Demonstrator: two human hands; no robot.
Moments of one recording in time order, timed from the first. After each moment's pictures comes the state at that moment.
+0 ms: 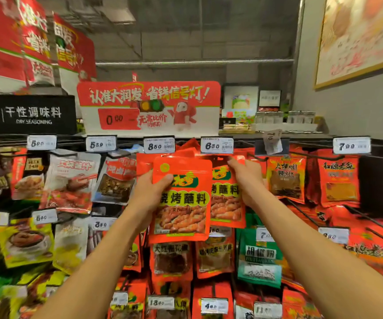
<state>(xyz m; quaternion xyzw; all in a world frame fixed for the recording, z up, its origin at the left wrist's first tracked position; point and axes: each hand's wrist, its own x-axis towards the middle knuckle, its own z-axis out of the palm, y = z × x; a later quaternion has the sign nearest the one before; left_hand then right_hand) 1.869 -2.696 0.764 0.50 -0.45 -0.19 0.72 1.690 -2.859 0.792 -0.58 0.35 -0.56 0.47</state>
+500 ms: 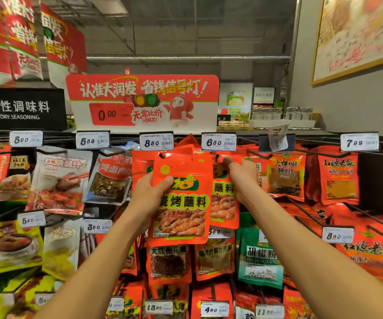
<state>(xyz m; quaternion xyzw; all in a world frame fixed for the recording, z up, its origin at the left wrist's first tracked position) 1.883 -2.714 0.752 0.49 -0.47 -0.22 0.70 1.717 -2.889 0.782 -0.55 0.40 -0.59 0.43</state>
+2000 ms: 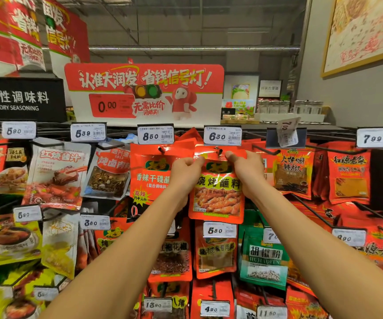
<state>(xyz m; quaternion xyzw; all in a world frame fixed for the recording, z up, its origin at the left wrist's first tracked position) 1.835 -2.794 0.777 0.59 -0.41 -0.21 0.66 1.718 -2.917 0.777 -0.60 0.36 -0.57 0.43</state>
